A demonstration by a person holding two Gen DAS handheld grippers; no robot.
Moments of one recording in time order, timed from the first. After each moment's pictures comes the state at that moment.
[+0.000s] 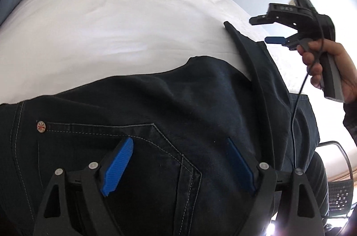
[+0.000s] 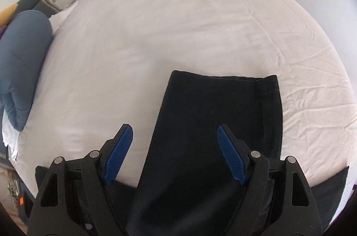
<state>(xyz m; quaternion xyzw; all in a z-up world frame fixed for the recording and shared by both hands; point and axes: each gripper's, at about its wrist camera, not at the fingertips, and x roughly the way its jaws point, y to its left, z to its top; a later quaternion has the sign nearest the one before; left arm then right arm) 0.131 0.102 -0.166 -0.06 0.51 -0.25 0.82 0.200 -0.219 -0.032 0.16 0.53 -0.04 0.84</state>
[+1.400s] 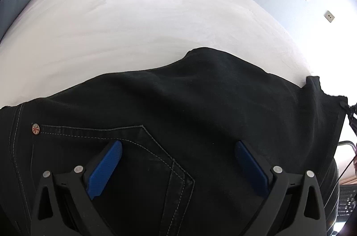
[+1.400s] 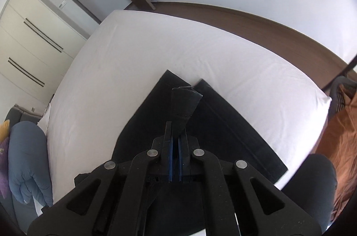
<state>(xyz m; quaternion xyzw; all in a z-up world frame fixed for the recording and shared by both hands) 0.135 0.049 -0.174 -0.02 0.53 -0.20 0.83 -0.131 -0.377 -0.027 0.40 0.34 -0.23 0.82</state>
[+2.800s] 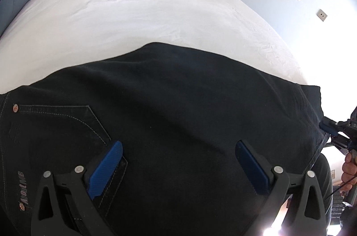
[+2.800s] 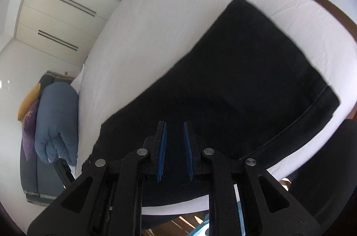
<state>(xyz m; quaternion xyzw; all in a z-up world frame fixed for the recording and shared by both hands) 0.101 -0.013 -0.183 -0.02 0.51 -0.22 0.83 -0.114 -0.342 -0.084 0.43 0.43 -0.05 0.80</state>
